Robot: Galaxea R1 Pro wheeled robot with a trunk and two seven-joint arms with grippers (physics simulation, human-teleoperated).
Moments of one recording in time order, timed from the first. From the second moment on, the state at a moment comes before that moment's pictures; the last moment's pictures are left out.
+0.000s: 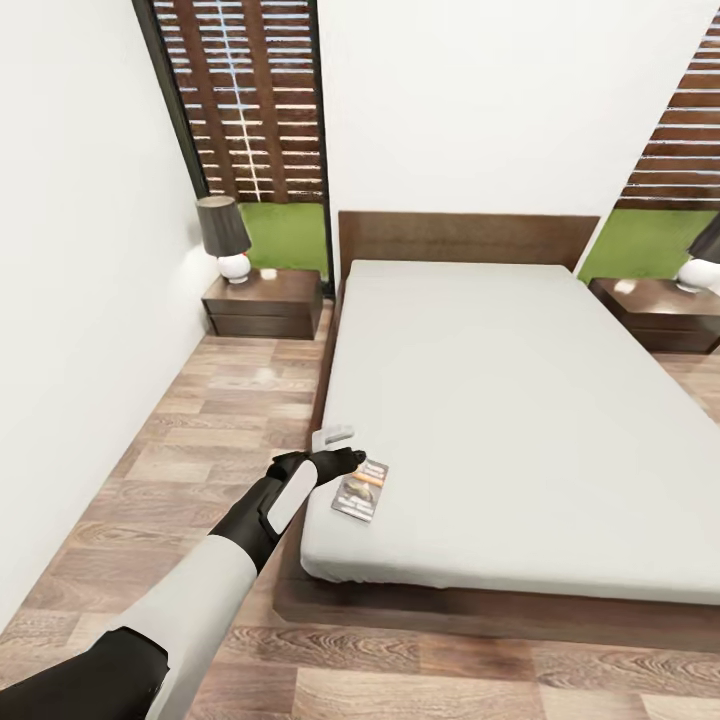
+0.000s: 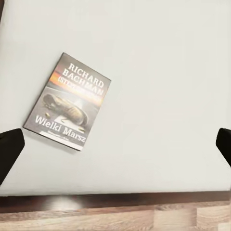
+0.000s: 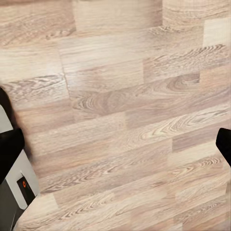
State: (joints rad) left arm -0.88 -0.17 -0.31 -0.72 0.63 0.50 0.21; right arm -0.47 -0.36 0.00 0.08 -0.14 0.02 0.04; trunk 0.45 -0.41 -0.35
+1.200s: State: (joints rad) left arm -0.88 -0.17 -0.31 -0.72 0.63 0.50 0.21; right arm -0.47 -0.36 0.00 0.08 -0.14 0.02 0.04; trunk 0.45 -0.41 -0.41
